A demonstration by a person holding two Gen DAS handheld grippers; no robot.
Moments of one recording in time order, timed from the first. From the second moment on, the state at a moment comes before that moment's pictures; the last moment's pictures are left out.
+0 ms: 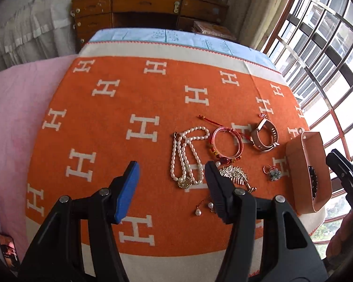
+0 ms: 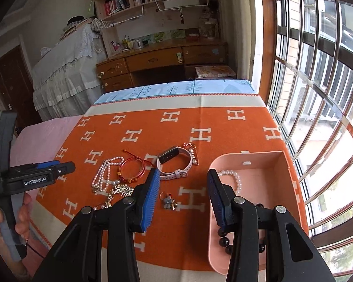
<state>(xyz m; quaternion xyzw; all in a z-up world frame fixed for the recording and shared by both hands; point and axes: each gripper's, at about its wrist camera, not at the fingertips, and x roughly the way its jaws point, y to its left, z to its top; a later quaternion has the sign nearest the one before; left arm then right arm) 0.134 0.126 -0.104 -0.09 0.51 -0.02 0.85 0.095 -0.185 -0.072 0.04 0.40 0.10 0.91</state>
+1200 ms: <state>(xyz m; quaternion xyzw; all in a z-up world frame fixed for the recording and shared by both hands) 0.209 0.104 -0.171 -0.12 0.59 -0.07 0.79 0.181 -0.119 -0.153 0.08 0.54 0.19 0.82</state>
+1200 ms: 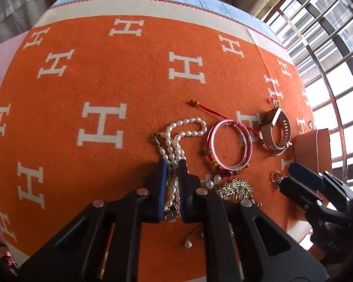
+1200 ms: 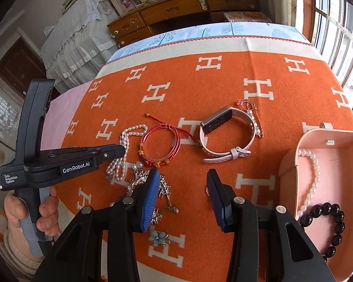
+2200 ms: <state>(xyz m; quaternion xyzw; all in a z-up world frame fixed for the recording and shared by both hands) 0.214 0.112 -0.140 -0.13 0.57 -0.09 0.81 0.257 -0.063 -0.184 0.01 0.57 0.16 0.80</state>
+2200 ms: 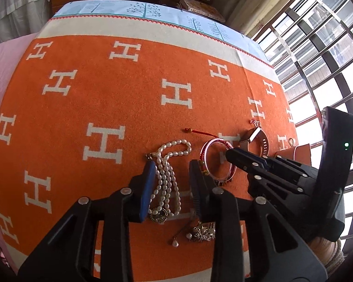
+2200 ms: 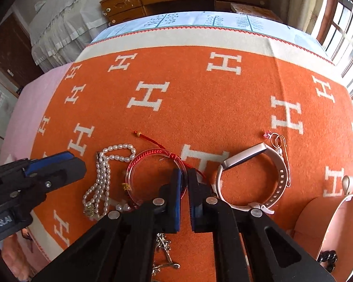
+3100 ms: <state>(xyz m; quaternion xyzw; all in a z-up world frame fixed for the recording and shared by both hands) 0.254 0.064 -0.169 0.04 0.62 -0.08 0.78 0.214 -0.130 -0.120 0.13 0.53 0.18 0.82</state>
